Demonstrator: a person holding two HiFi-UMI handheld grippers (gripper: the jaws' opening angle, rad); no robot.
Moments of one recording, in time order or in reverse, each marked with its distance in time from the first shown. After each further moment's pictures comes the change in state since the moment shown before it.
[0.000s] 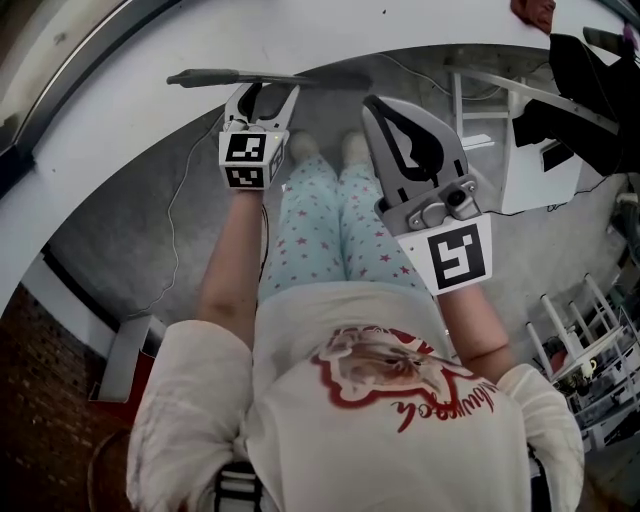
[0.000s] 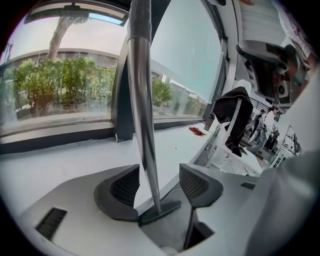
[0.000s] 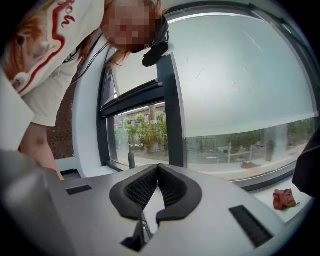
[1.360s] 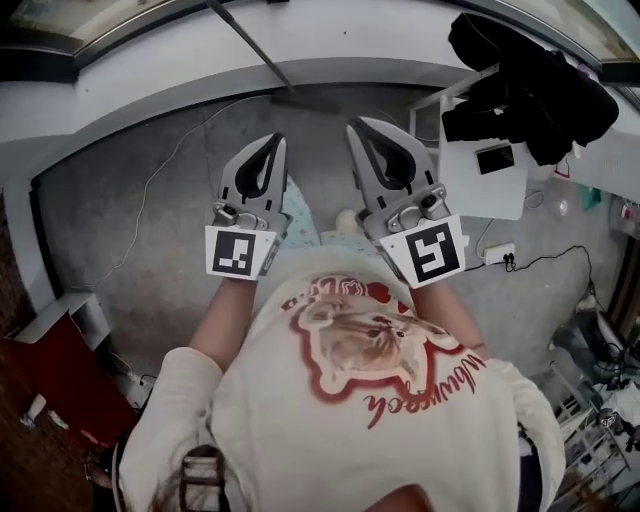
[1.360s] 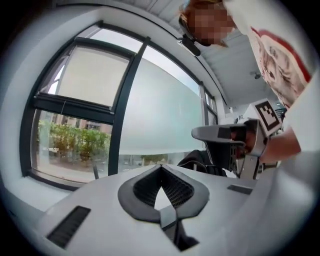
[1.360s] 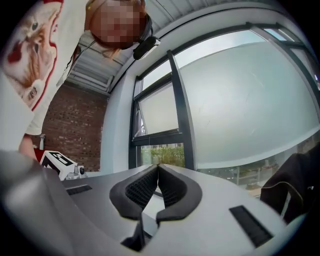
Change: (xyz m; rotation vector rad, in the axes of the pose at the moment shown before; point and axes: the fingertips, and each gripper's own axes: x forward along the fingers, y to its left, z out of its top) left arm -0.335 -0.338 0.107 0.092 -0.602 0.201; right arm -0.316 0.083 0.121 -0.044 -0.262 0.216
